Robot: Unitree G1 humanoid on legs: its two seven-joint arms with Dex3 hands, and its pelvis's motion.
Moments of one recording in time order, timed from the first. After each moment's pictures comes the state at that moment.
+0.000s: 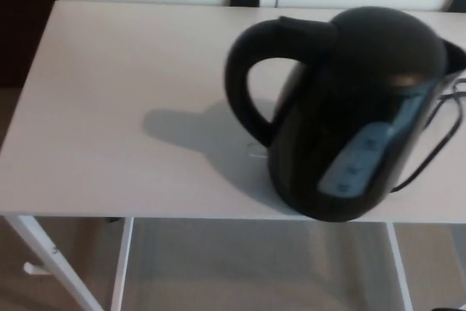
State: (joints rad) left_arm 0.34 0.41 0.20 0.72 -0.12 -0.26 -0.34; right_arm 0.17 -0.34 -0.12 0.83 0.02 -0.33 0.17
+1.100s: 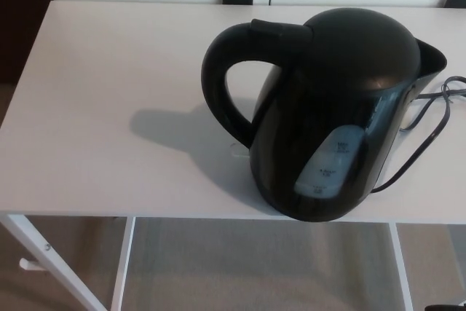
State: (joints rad) left_arm 0.49 0.43 0.35 0.40 -0.29 -0.22 -0.49; right_arm 0.16 -0.36 -0.09 0.82 0.00 -0.33 0.16
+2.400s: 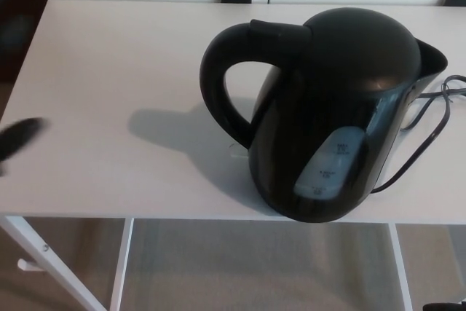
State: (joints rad) left_arm -0.06 0.56 0.26 -0.27 -0.50 0.04 -0.39; right_arm 0.14 -0.36 -0.08 0.84 -0.01 -0.33 0.15
